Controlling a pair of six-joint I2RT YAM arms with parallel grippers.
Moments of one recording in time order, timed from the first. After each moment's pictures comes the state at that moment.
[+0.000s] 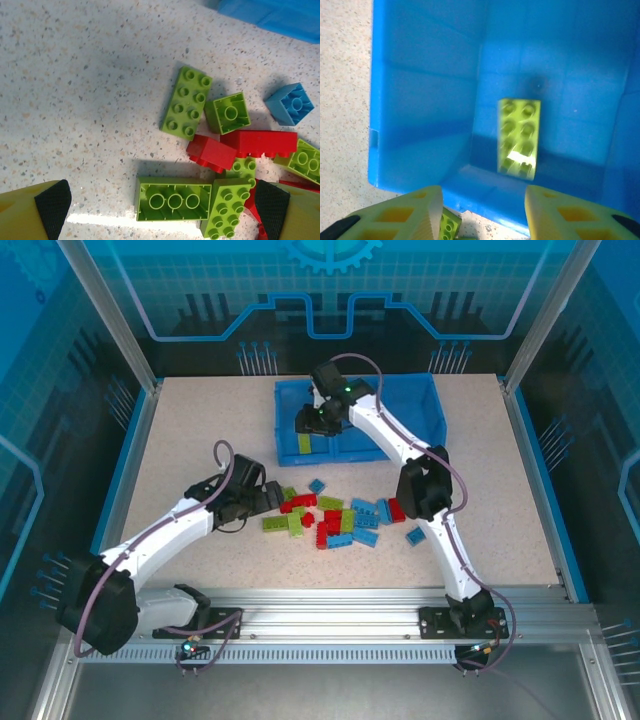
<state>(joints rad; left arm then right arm) -0.44 1.23 0.78 -0.61 -0.12 -0.77 0.56 2.45 2.42 -1.00 -0.26 0.53</state>
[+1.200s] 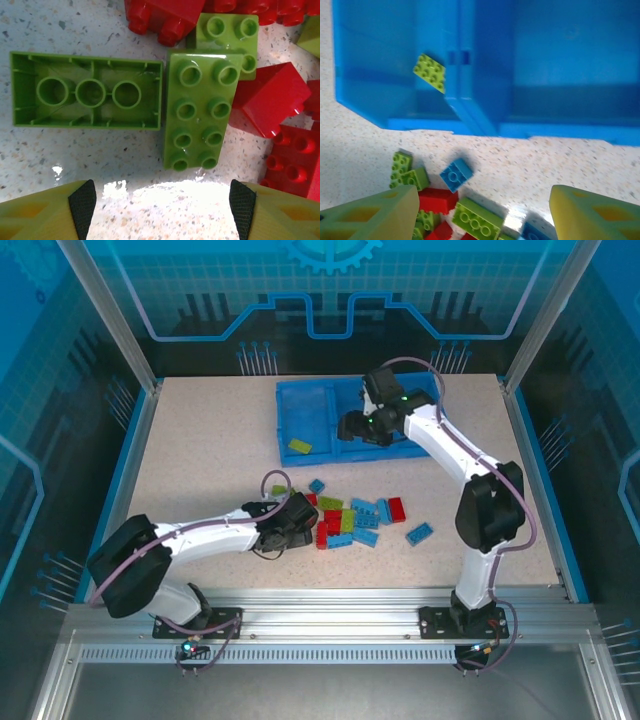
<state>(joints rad) -0.84 1.47 0.77 -0.58 -0.22 -1.08 0.43 1.88 1.71 -0.87 -0.18 0.49</state>
